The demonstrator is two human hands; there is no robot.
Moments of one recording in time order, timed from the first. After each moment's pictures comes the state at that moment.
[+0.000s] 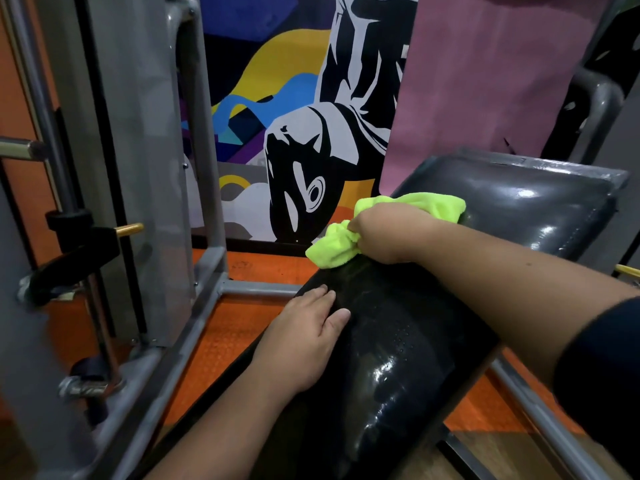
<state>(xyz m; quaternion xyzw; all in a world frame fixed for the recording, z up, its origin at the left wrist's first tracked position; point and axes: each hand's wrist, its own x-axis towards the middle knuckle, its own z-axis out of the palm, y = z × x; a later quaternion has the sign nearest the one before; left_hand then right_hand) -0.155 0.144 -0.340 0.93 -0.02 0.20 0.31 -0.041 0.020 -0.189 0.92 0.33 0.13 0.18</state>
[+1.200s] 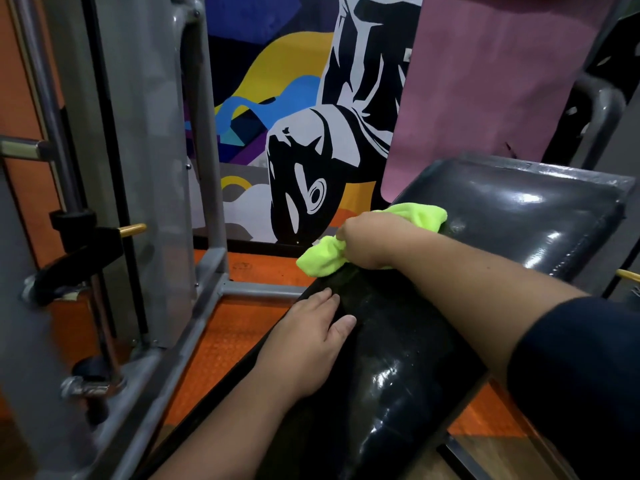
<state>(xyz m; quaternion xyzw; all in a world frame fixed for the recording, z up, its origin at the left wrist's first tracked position) -0.155 0.144 -0.341 0.94 -0.03 0.19 0.29 -0.043 0.047 -0.199 0.92 0.33 0.10 0.17</state>
